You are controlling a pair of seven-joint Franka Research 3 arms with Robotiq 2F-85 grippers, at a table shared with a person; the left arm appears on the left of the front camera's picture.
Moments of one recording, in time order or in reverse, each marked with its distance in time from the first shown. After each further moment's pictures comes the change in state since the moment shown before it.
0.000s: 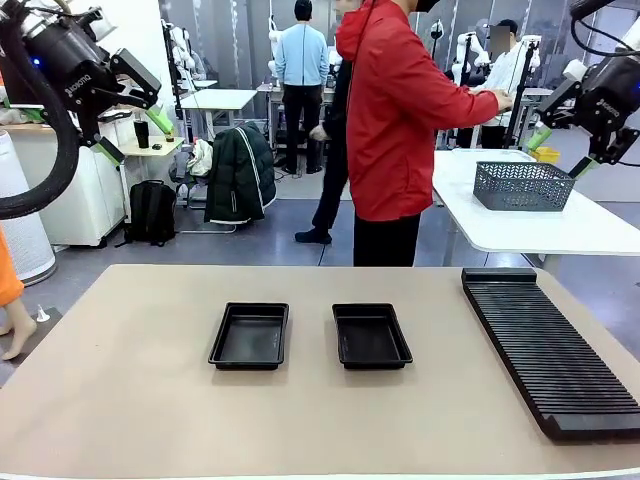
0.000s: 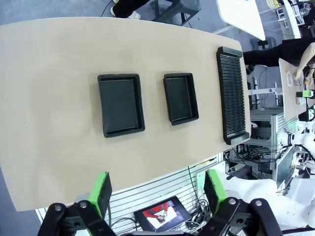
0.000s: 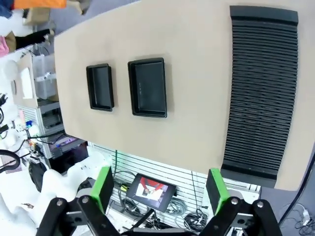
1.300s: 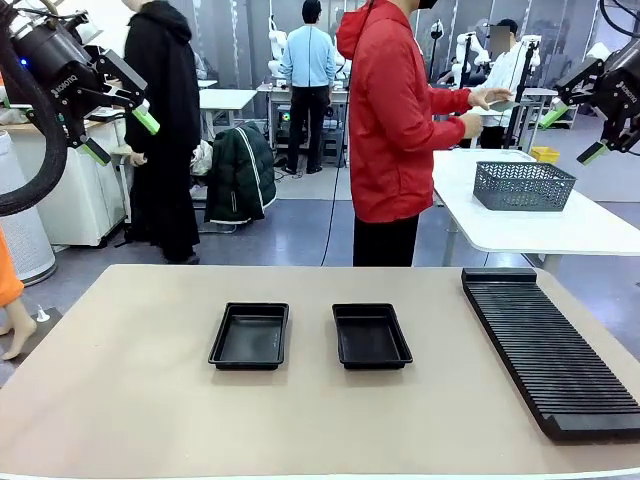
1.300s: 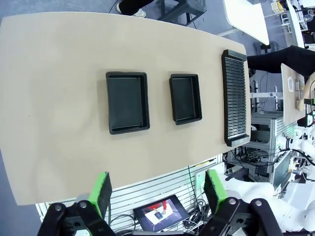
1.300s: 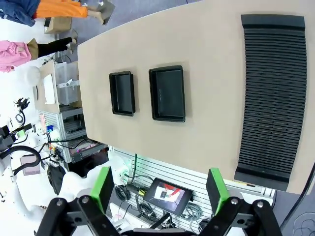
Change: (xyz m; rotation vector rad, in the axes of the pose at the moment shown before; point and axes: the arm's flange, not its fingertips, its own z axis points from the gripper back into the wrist) left arm 0.004 0.016 0.008 0.008 0.007 0.042; right arm -0.007 -0.006 0.031 0.105 -0.052 -0.021
